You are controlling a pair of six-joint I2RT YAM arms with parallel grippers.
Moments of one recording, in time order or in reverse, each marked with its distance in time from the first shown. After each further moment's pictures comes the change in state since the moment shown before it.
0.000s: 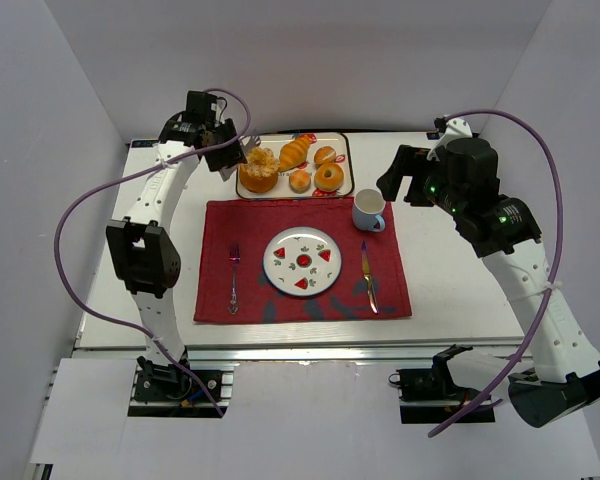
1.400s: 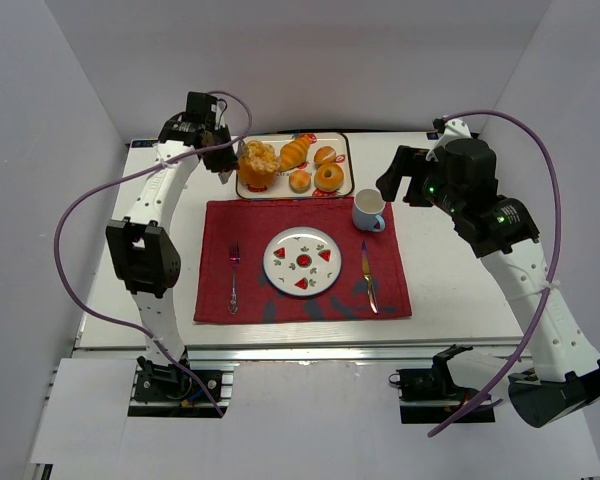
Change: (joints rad) left arm -0.003 0.002 -0.010 -0.072 -0.038 0.071; right arm 0.000 0.000 -0.015 0.015 0.000 0.000
